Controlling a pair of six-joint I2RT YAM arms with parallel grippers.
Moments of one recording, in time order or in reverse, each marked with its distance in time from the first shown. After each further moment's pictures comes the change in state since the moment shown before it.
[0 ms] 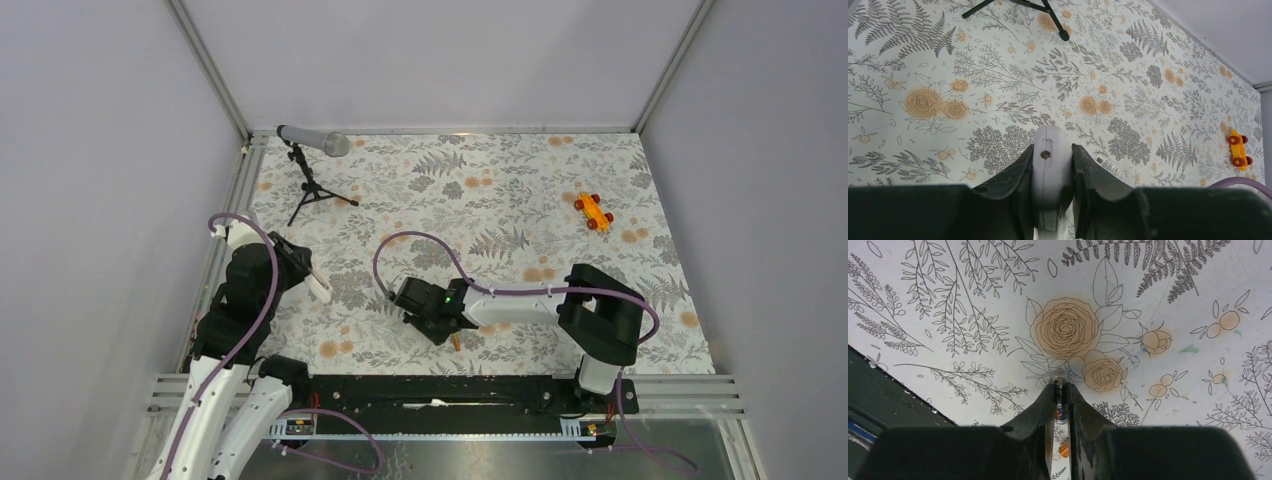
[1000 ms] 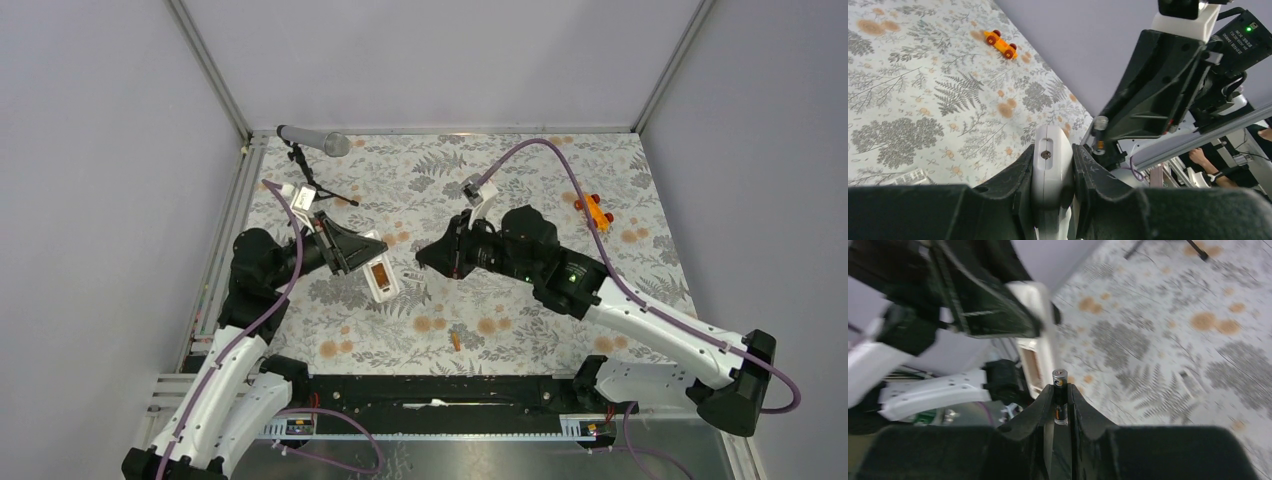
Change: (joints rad) left arm -0.006 0.149 -0.116 0.755 1.056 -0.092; right arm -0.232 -0.657 -0.019 0.310 -0.204 0.315
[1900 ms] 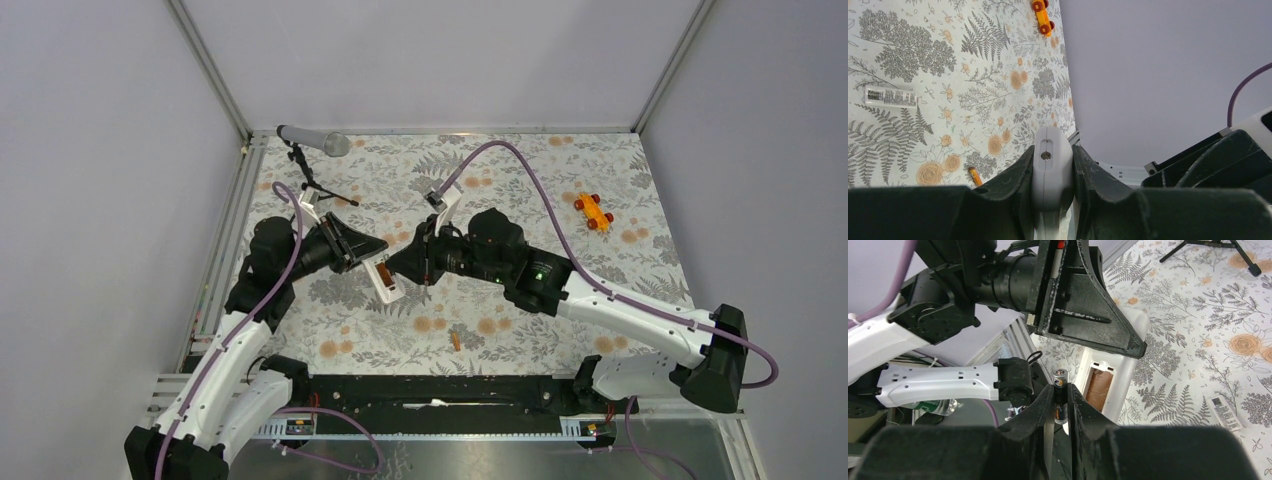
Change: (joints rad) left arm 0.000 0.095 0.014 -0.216 -0.167 -0.294; right arm 0.100 0.129 0.057 0.169 -0.043 -0.018
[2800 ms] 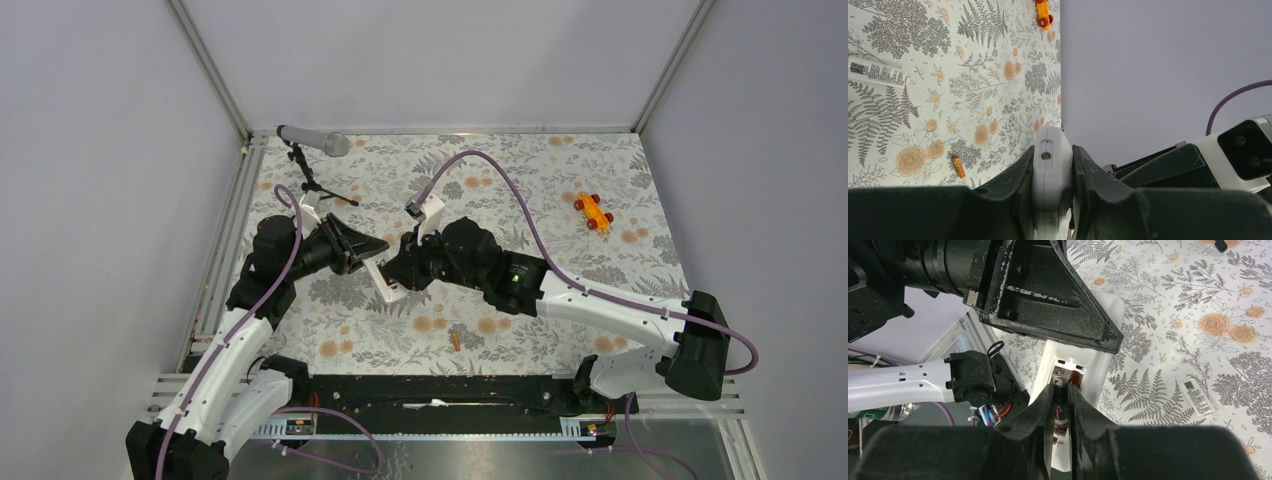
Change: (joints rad) left arm 0.000 0.020 0.003 -0.031 0.009 -0.116; right arm 0.040 0.105 0.002 -0.033 0.124 -0.063
